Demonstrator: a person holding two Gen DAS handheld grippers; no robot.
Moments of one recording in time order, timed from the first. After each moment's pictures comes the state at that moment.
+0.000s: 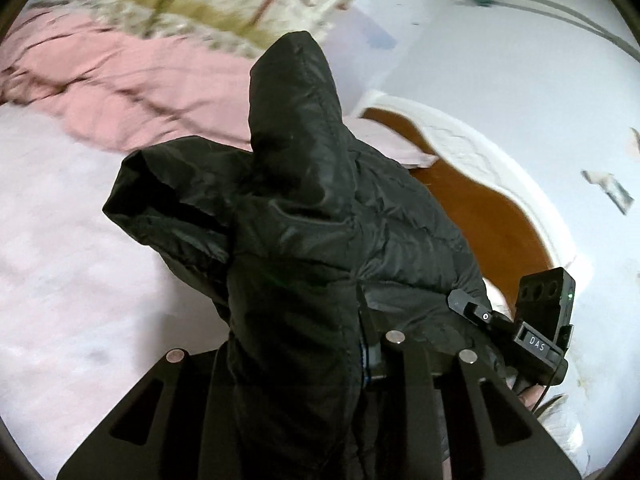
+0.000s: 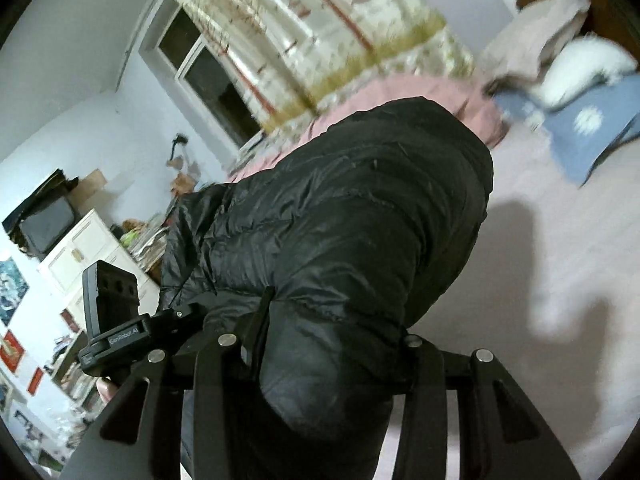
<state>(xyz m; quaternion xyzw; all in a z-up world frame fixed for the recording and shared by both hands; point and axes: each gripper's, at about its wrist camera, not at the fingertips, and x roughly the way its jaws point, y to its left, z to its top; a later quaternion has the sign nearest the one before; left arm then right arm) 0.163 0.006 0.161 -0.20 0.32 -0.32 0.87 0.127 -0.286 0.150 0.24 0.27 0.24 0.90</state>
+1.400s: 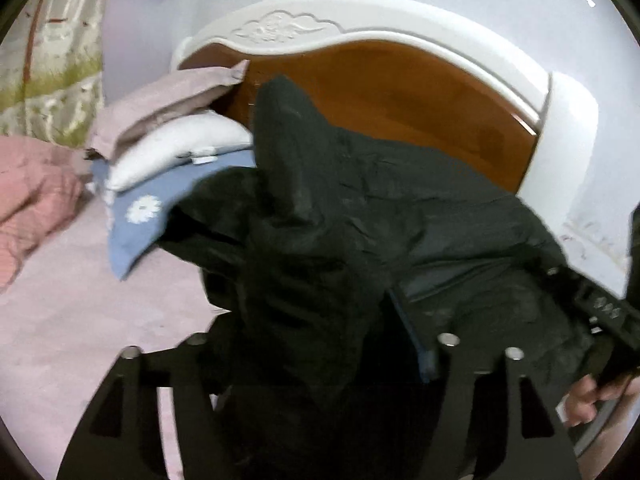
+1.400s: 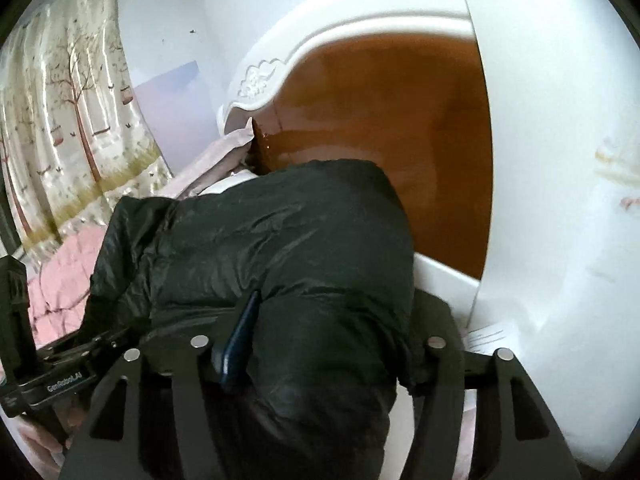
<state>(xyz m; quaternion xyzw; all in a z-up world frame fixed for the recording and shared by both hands) 0.130 -0.468 0.169 0.05 0.30 -0.44 0.85 -0.063 -0.651 0.169 0.19 0.21 -0.26 0.92</state>
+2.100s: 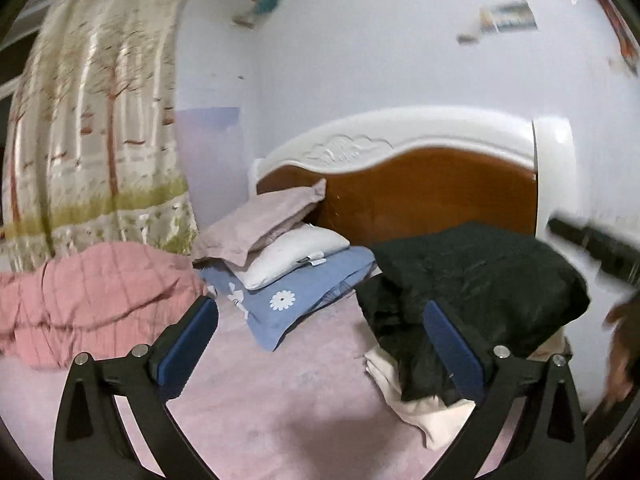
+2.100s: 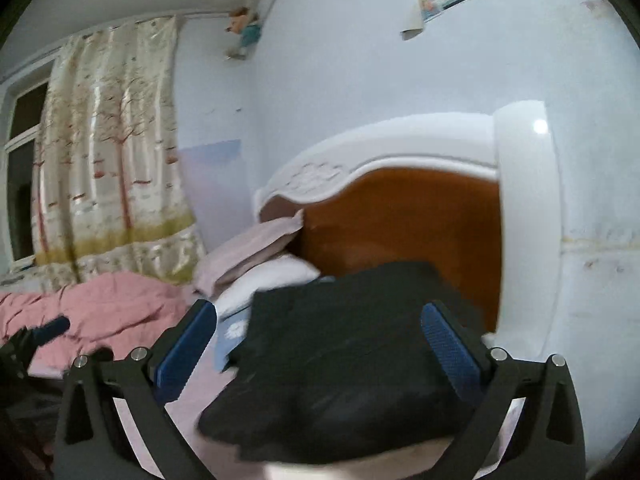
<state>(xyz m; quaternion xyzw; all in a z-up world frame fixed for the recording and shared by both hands) 0.066 -0.279 0.216 0.06 0.09 -0.35 0.93 -0.098 -0.452 0.232 0.10 0.05 -0.28 0.95</state>
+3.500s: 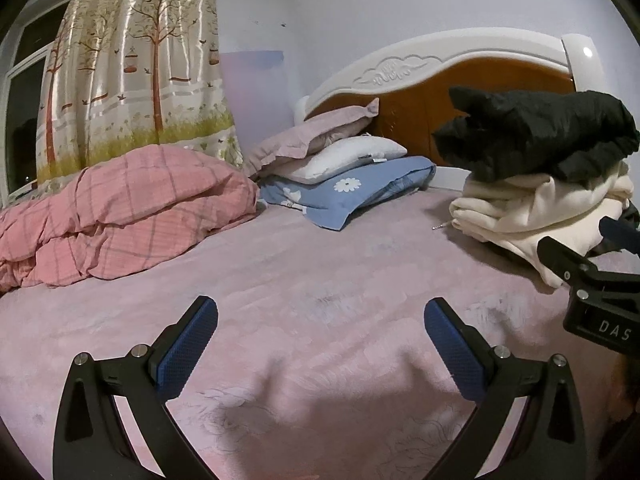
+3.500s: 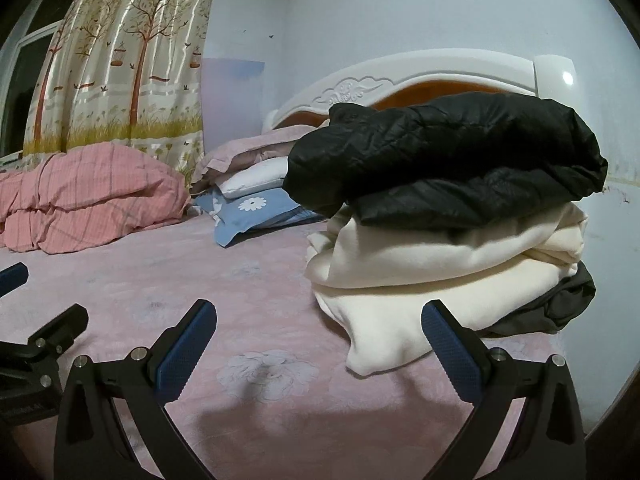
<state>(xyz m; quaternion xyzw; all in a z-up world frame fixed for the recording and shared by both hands) 0.103 -0.205 0.024 0.10 0.14 -0.28 0.94 -0.020 -0.327 0.021 0.02 0.14 -0.31 0.94</state>
